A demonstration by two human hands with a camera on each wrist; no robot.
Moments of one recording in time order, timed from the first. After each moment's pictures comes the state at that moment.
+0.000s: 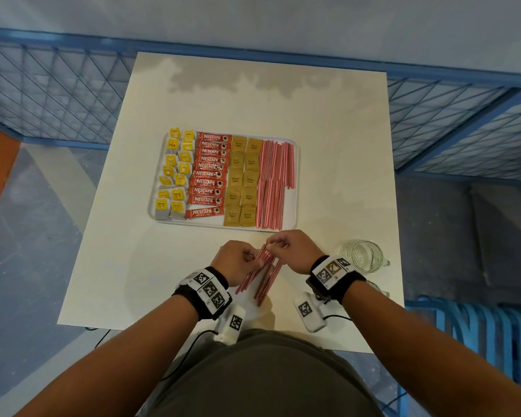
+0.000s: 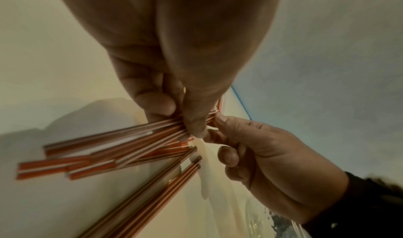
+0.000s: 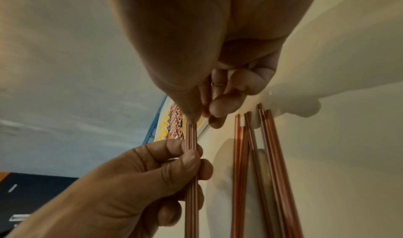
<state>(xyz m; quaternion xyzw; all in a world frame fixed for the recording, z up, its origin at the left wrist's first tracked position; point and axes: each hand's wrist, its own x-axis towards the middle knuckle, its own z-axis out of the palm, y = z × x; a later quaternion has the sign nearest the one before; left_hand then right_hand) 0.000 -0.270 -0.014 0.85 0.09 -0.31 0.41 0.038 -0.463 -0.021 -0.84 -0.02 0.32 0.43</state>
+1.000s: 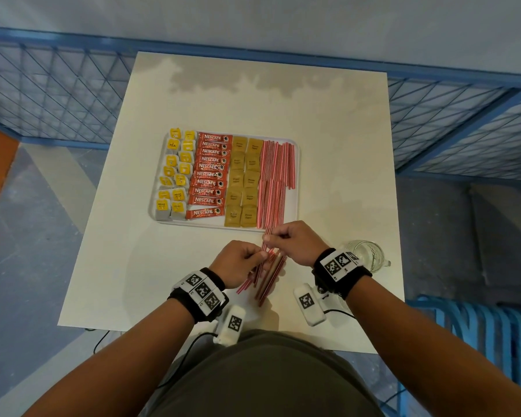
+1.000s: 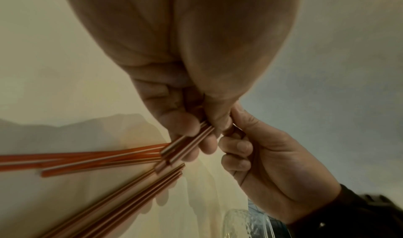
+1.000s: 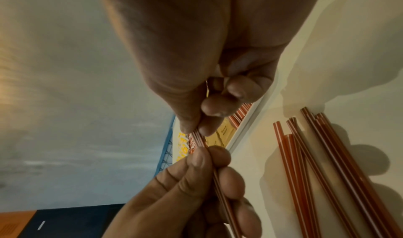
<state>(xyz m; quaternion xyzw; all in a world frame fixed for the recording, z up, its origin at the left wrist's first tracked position) 0.000 -0.268 0.006 0.77 0.05 -0.33 0.55 0.052 -0.460 0.009 -0.81 -0.05 0.32 0.50</state>
